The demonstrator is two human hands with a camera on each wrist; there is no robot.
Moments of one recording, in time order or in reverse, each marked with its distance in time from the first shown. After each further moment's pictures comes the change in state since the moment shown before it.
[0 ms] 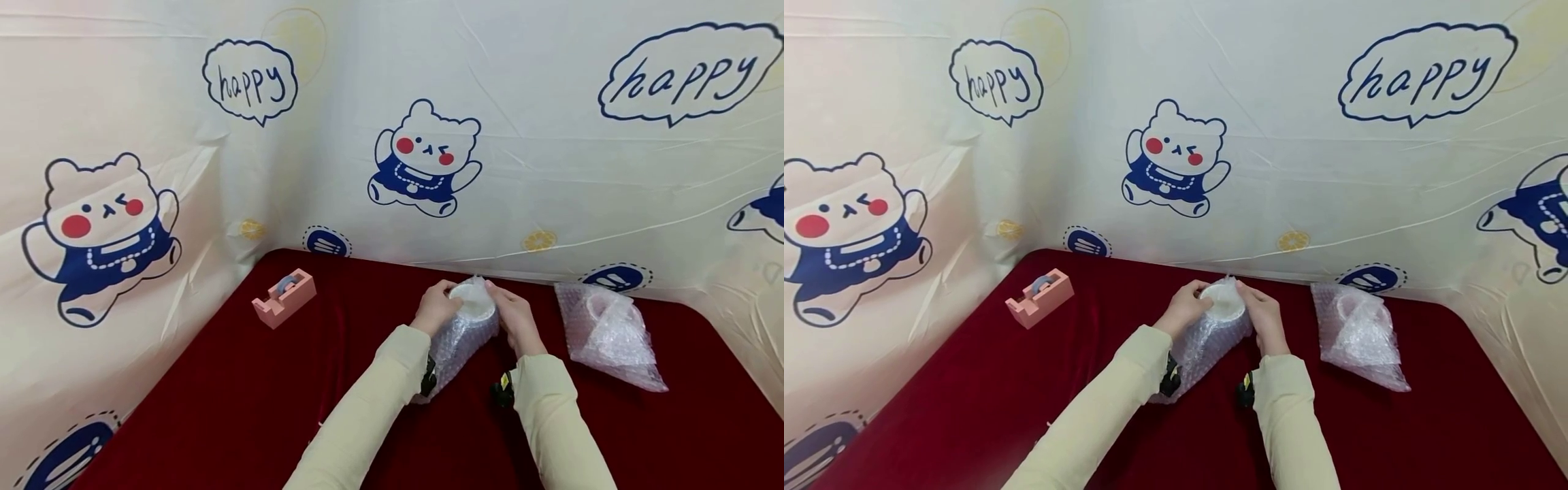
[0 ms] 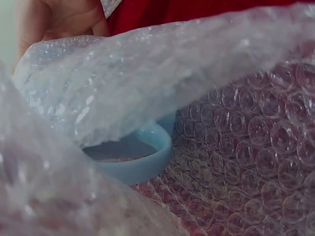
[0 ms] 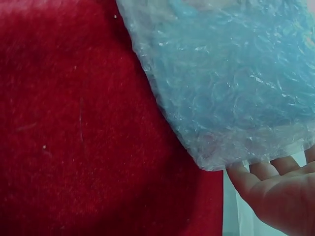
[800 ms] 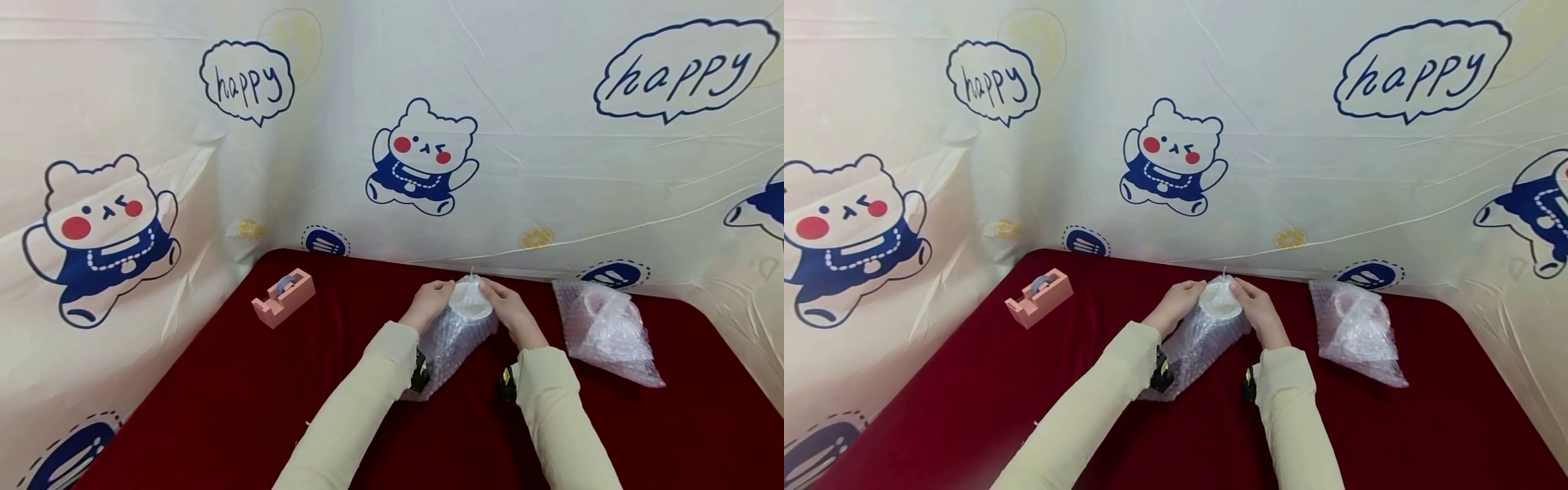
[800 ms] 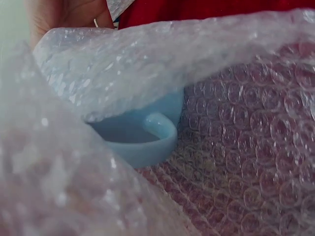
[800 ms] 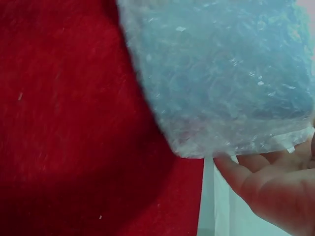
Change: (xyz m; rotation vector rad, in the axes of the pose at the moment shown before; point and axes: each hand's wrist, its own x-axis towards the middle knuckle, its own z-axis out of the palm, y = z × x) left_hand -0.004 -0.003 -0.014 -0.140 -0.082 -0.051; right_hand -0.003 -0.011 -0.003 -0.282 -0.135 -0.093
